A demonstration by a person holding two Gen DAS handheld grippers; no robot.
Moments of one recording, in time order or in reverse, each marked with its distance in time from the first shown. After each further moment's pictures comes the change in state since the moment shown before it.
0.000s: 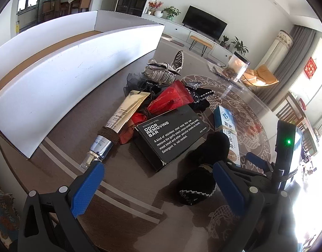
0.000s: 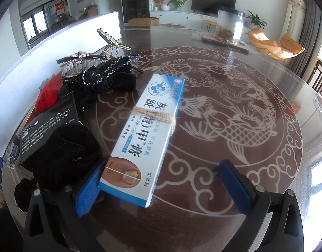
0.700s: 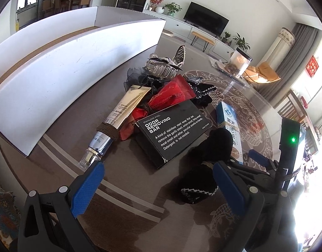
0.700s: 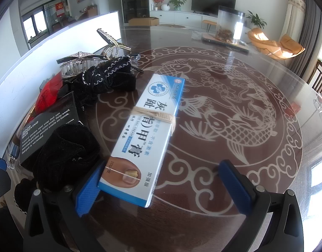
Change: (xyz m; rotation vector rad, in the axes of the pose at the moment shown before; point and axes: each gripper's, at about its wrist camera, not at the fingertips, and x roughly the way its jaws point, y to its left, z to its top) left arm 0.000 0.002 -0.001 -0.024 0.014 -0.004; right arm 0.000 0.000 0.000 0.000 0.000 0.000
